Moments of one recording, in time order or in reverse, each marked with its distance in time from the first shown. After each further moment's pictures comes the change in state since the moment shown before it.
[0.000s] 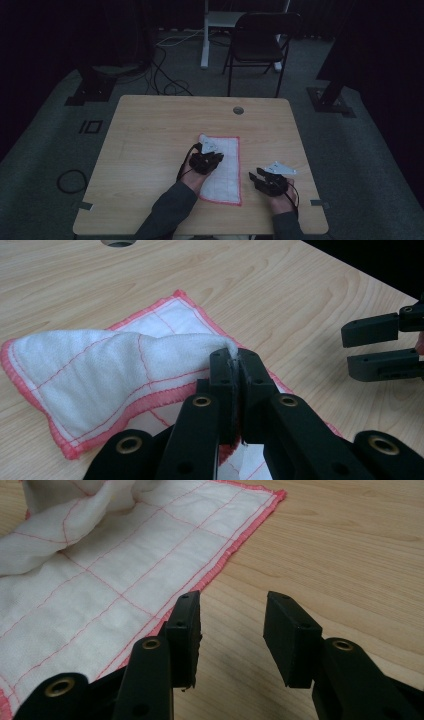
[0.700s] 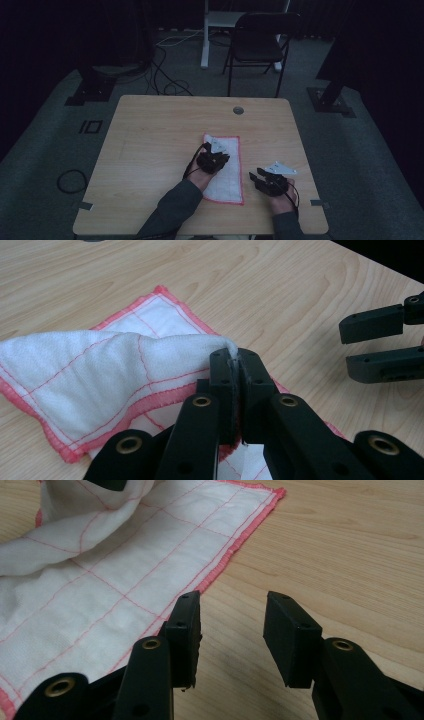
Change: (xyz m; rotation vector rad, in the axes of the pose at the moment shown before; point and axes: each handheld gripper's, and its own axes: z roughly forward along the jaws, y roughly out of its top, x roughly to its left) left arm -0.011 0.007 0.020 0.048 -0.013 0.049; right arm -0.001 -0.001 0.000 0.002 -0.001 0.003
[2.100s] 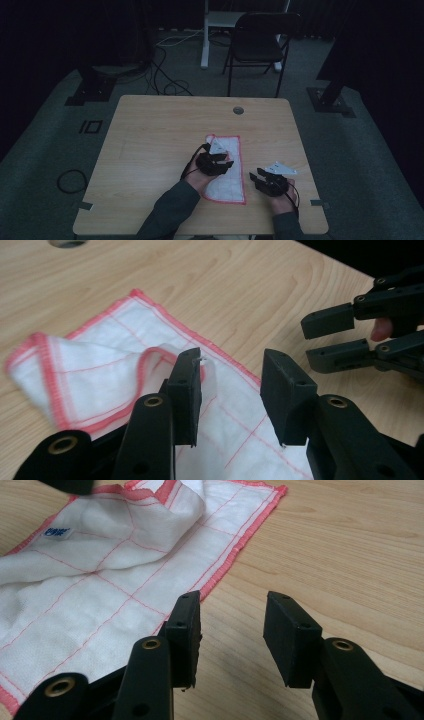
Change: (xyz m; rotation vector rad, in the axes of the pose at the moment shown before) left arm -0.001 0.001 -0.022 -0.013 -0.064 0.022; right arm 0.000 -0.001 0.000 0.000 -0.001 0.000
